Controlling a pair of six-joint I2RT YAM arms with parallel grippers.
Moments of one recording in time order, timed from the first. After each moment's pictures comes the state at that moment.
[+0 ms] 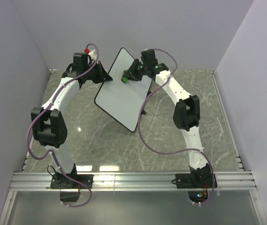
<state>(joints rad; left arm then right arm) -0.18 1.82 1.64 -0.41 0.52 -0.43 0.45 2.38 2.32 -0.54 -0.39 0.89</state>
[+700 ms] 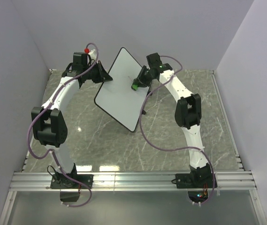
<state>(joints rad) -0.17 1.83 1.65 -0.42 0.54 -0.43 0.38 2.41 2.30 -0.79 -0.31 0.85</state>
